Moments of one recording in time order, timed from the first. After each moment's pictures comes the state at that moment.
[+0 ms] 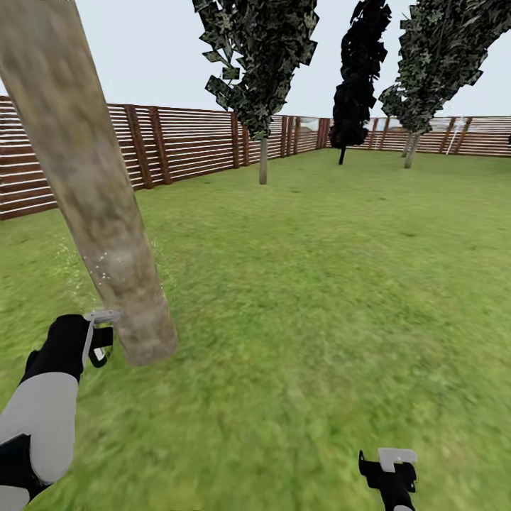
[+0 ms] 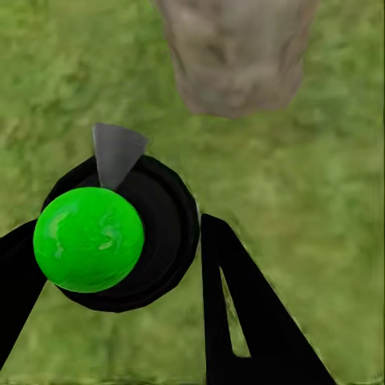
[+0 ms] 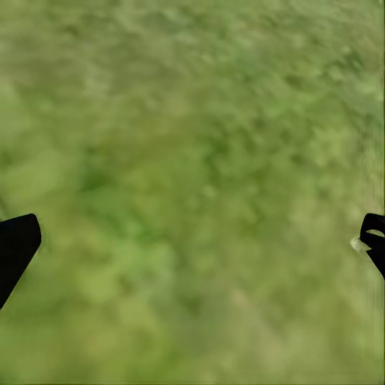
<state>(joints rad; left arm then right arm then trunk) -0.92 0.17 0.51 -0.76 -0.44 0.83 -0.11 -0.48 -0.08 -0.20 -0.09 0.28 -0.46 -0.26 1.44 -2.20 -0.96</state>
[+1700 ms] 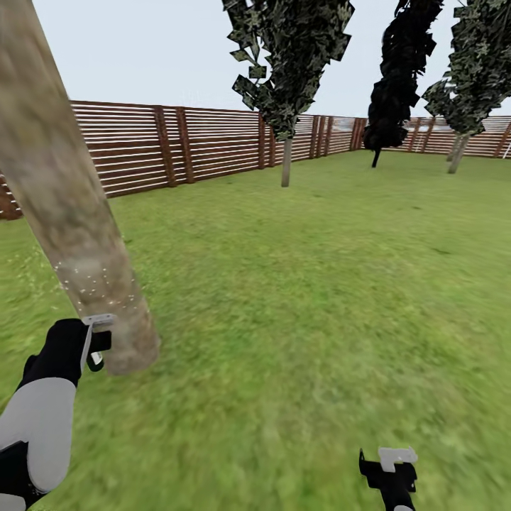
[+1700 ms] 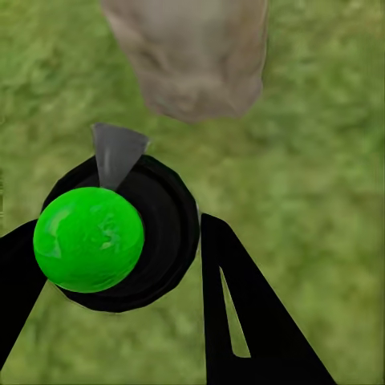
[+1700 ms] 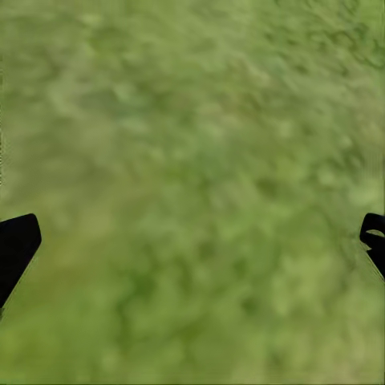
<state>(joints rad) -0.90 0.17 0.50 -0.77 -0.44 0.82 -0.11 -0.48 -0.08 -0.20 -0.09 0.28 -0.46 -0.26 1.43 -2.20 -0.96</state>
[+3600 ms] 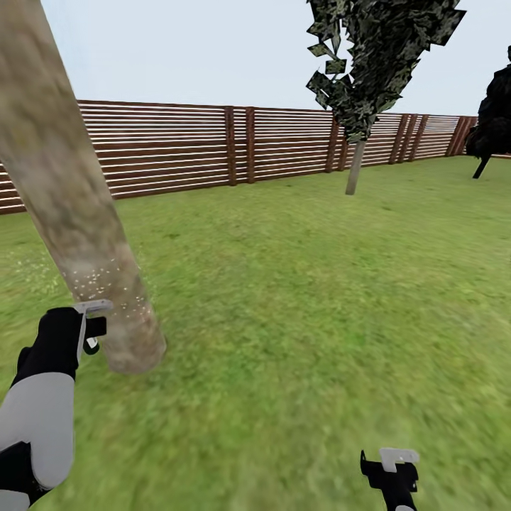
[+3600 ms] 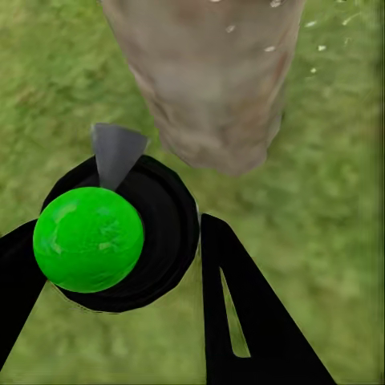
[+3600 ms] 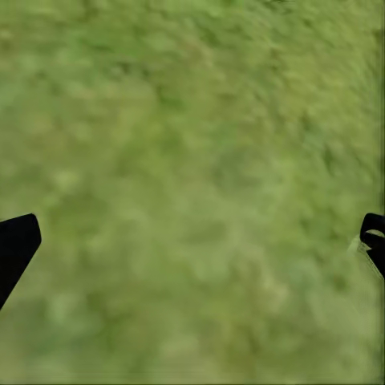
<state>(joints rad) -0.91 0.16 0.50 -0.89 -0.44 0.84 -0.11 -0.48 -0.08 -0.20 -0.09 0.28 -0.46 -0.26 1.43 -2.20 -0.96</state>
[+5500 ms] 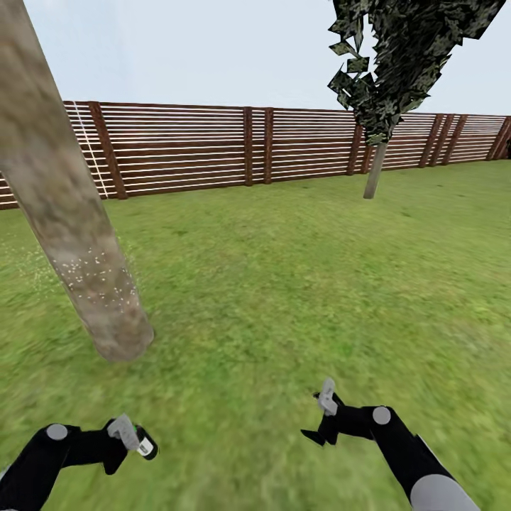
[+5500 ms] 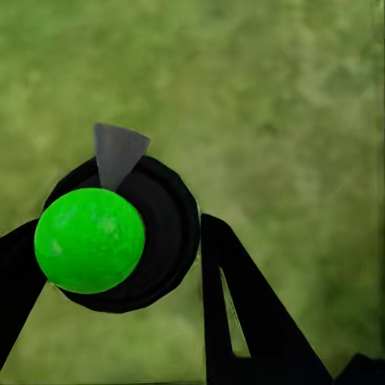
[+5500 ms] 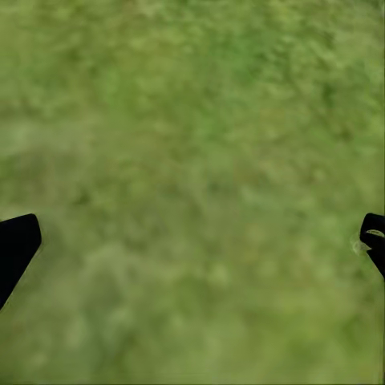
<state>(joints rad) -0.42 0.21 0.39 -0.83 -0.79 0.02 -1.12 -0.53 -0.07 -0.09 -0.69 0.68 -0.19 0.87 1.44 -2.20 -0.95</state>
